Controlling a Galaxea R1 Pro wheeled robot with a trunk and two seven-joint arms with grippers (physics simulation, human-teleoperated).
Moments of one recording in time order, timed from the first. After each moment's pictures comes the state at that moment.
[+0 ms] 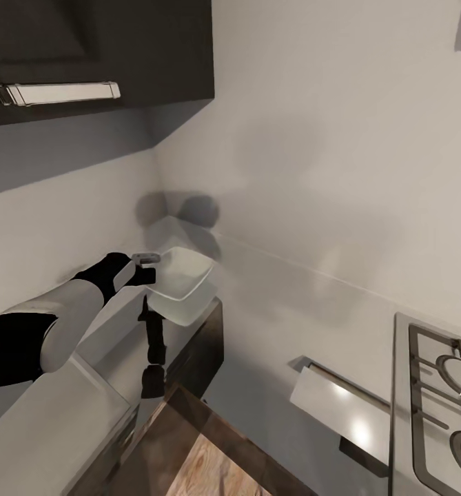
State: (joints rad) left arm -1.40 0.07 -0.11 -0.11 0.16 0.55 0.02; right arm -0.08 0.03 -0.55 -0.02 0.48 -0.05 -0.05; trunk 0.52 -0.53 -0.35
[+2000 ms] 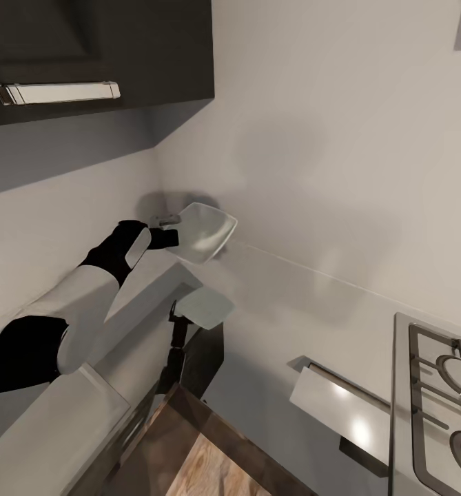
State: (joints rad) left arm -1.40 -0.01 -0.11 -0.46 0.26 0.62 0.00; right arm 0.05 0.07 -0.57 -0.18 0.48 -0.06 0.12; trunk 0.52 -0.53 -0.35
